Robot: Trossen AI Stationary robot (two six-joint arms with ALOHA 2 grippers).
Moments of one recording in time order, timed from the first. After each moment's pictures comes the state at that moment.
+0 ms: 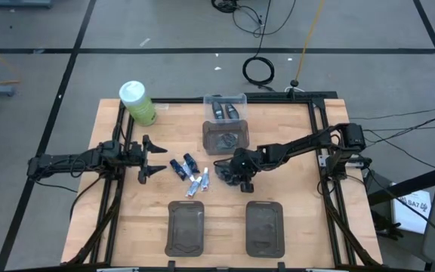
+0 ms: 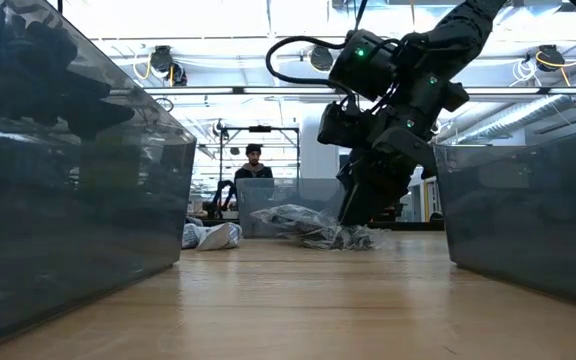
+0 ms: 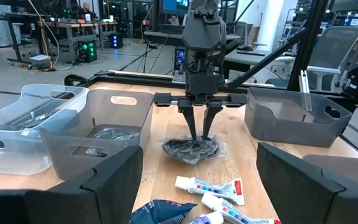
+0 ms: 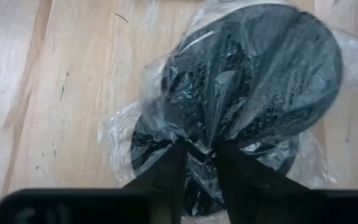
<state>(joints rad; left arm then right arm) 0.09 0.10 0.02 0.03 0.08 -0.06 -0.02 1.79 0.91 -0.15 -0.11 -0.05</state>
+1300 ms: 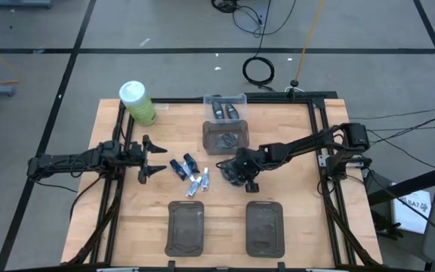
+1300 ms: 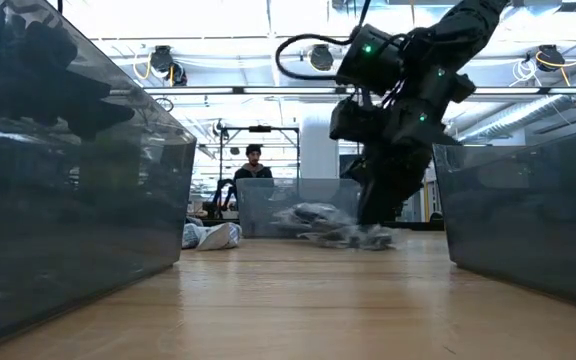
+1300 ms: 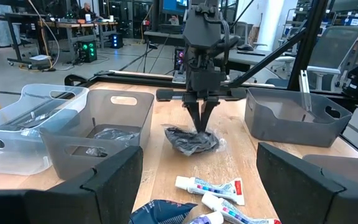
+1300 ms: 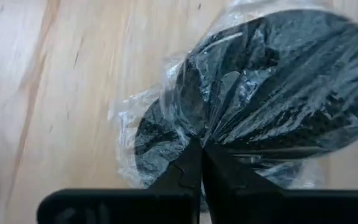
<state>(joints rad) 0.09 0.10 0.02 0.03 0.08 -0.06 -0.02 1.73 0.90 -0.18 -0.16 -0.09</state>
